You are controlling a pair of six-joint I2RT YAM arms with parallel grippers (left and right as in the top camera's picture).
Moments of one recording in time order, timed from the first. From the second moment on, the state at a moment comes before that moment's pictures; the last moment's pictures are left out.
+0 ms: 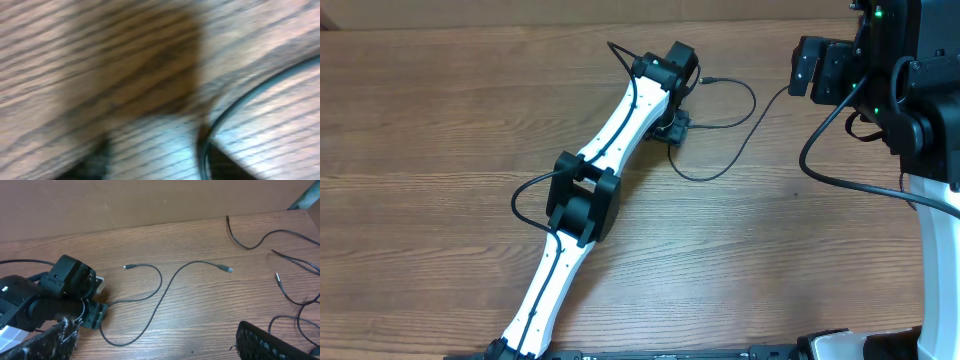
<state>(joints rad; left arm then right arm) -0.51 2.70 2.53 -1.32 0.00 -0.18 0.18 1.53 2.10 -1.32 0.18 0.23</state>
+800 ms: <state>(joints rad) -0.39 2.73 2.81 -1.68 0.58 0.08 0.18 1.53 2.10 -1.32 0.18 0.23</state>
